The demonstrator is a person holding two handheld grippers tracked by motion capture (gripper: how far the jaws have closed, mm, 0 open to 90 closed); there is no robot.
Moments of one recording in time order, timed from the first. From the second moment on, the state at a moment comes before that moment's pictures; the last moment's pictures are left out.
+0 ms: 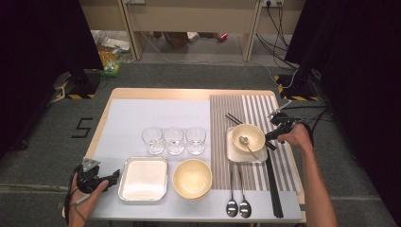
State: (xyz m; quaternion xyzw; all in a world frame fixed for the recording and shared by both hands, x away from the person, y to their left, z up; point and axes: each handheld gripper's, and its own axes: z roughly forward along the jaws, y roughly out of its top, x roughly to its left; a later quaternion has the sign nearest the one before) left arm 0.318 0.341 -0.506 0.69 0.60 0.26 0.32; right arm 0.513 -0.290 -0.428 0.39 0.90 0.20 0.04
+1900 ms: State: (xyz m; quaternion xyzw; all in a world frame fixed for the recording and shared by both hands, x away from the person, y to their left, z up) left arm 0.318 0.341 -0.506 0.69 0.60 0.25 0.31; right arm 0.509 -0.289 -0.435 0.27 0.95 0.16 0.05
